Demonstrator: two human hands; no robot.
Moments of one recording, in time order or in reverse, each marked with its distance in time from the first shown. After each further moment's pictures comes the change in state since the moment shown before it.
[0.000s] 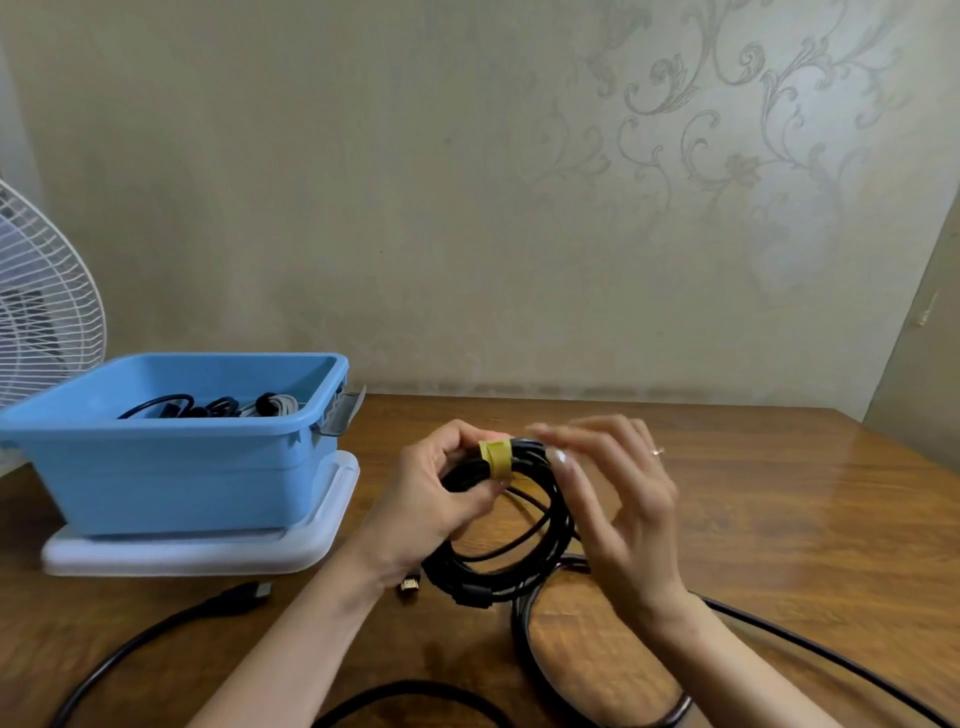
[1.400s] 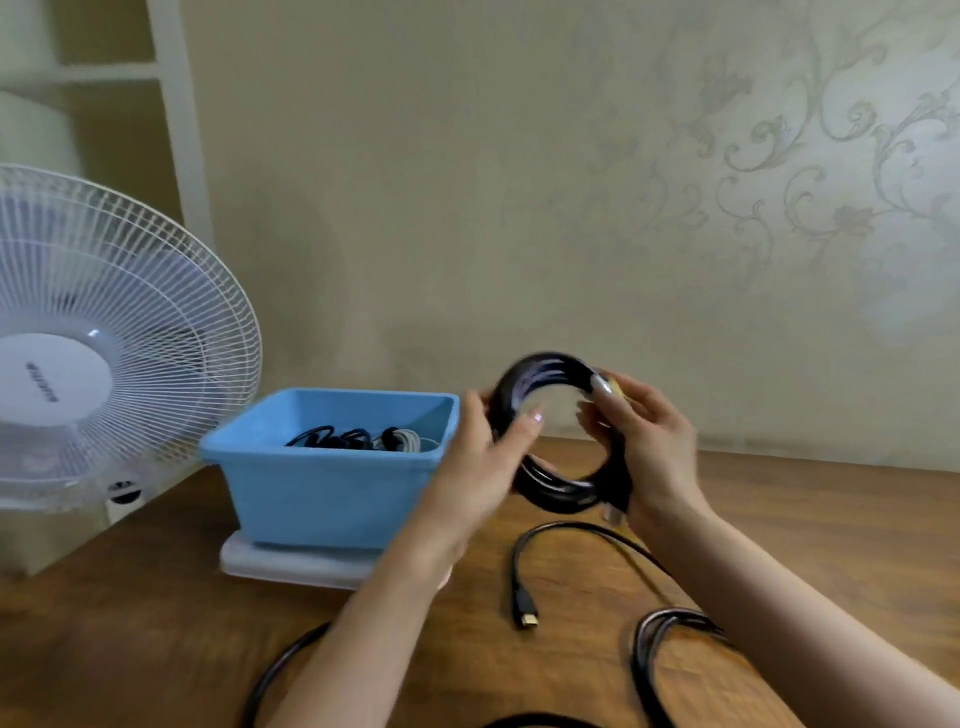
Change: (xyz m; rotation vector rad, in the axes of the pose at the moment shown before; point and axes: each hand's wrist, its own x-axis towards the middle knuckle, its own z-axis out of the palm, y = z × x) left_hand 0.001 0.049 -0.055 0.060 0.292 -0.088; right_hand 0.084 -0.038 0.072 0.848 0.172 0.943
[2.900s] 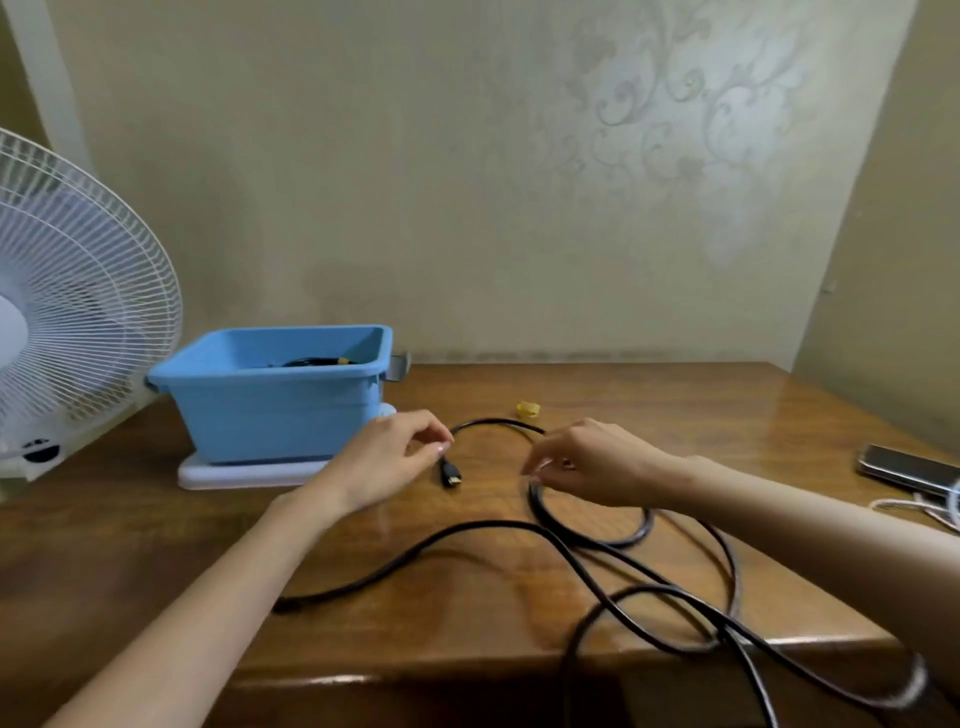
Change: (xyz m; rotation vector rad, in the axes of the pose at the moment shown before) left_hand -0.064 -0.032 -0.035 0.715 -0.382 0.216; right_hand -0.098 -0.037 -0.086 -1.715 -0.819 -0.233
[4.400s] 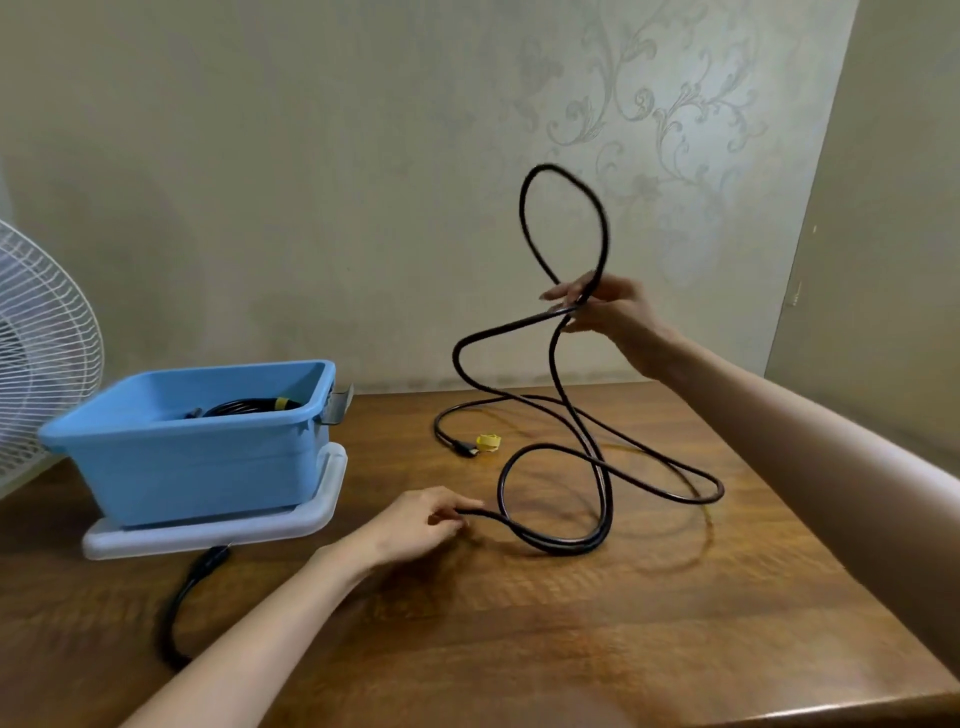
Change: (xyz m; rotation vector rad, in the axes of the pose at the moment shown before) left_hand 0.068 -0.015 0.090 -0.141 -0.353 -0.015; right_hand 0.066 0.137 -0.090 1.061 0.637 0.029
